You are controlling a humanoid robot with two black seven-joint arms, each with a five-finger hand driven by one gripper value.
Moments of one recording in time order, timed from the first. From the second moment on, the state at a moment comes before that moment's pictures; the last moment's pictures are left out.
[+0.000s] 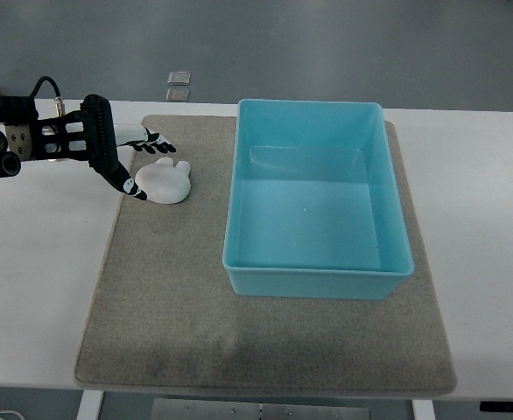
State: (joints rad) left arm -1.60 0.69 0.72 -1.27 0.66 0.05 -0.22; right arm 0.00 0.00 0.00 0.11 -0.07 -0.04 0.03
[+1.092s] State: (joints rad) left arm -1.49 0.62 0.72 -1.20 0.65 0.13 -0.23; right arm 0.00 0.00 0.00 0.11 -0.07 -0.04 0.03
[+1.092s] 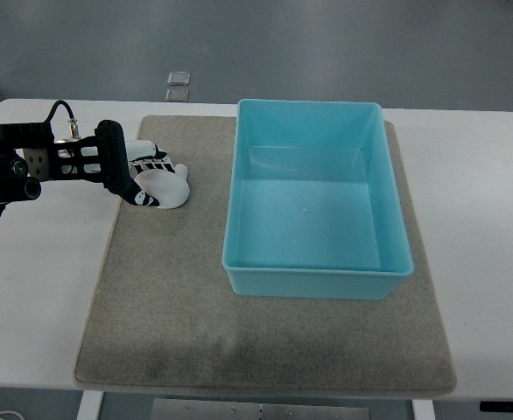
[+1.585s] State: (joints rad) left arm -1.51 0.65 0.56 -1.18 0.64 0.13 -0.24; right arm 0.00 0.00 0.00 0.11 -0.07 -0.04 0.03
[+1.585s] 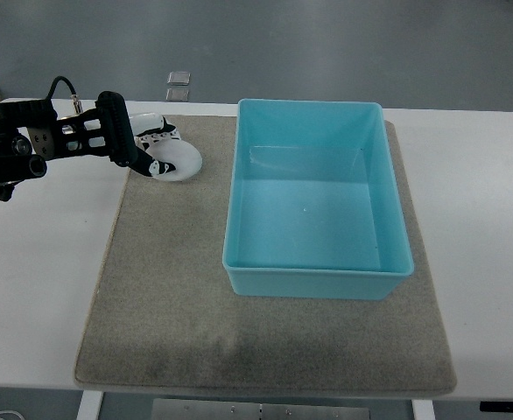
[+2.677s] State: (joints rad) left arm -1.30 0.39 0.14 -1.18 0.60 0.01 -0.24; right arm 0.00 0.00 0.00 0.11 -0.07 -0.04 0.03
